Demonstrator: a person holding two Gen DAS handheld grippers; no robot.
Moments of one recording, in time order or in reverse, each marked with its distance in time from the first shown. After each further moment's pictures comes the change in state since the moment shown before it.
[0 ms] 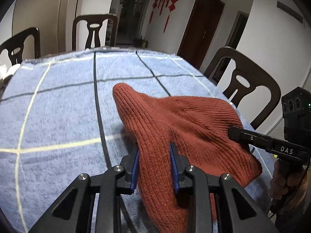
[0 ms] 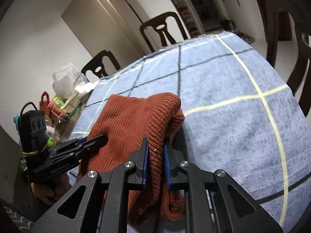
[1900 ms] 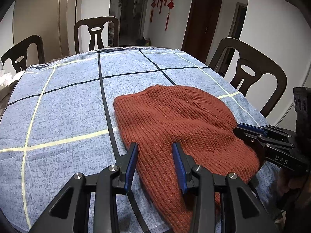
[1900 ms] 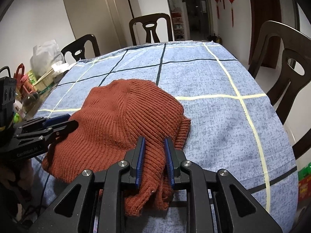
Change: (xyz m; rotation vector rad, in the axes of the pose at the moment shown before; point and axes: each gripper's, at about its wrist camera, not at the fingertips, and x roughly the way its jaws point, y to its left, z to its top) left arm 0.008 -0.005 -0.018 0.054 0.016 0.074; right arm 0.007 0.002 -0.033 -0.150 0.000 -0.289
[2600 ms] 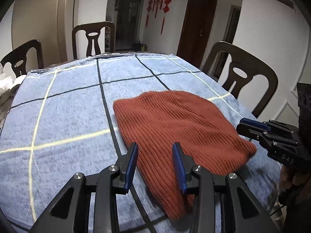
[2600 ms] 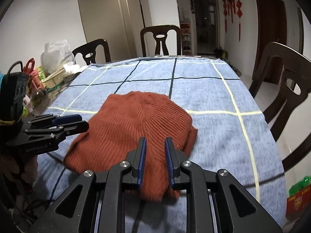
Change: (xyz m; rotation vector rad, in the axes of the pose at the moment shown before) left arm -0.024 -0.001 0.000 0.016 -0.032 -0.020; right arm -0.026 0.024 0.005 -0.086 -0.059 0.011
